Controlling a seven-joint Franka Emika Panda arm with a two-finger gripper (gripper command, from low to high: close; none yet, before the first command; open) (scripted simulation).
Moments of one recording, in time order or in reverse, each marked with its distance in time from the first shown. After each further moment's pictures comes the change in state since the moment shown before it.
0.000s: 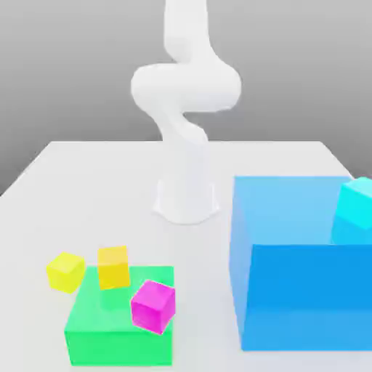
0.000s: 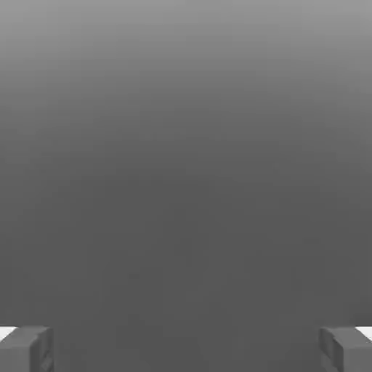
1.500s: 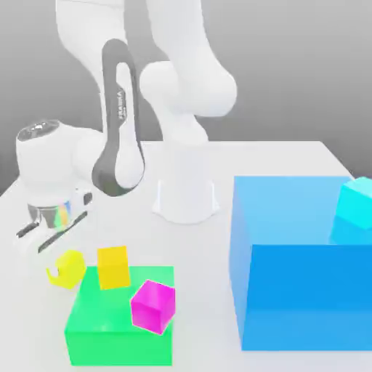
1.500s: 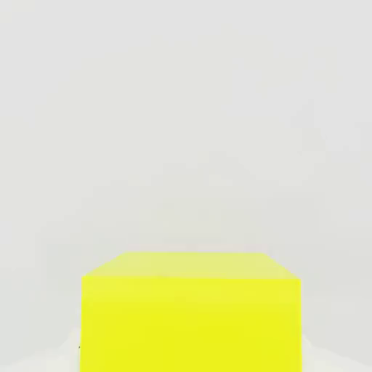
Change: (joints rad) arm -0.601 0.844 -0.042 -0.444 0.023 0.559 1.136
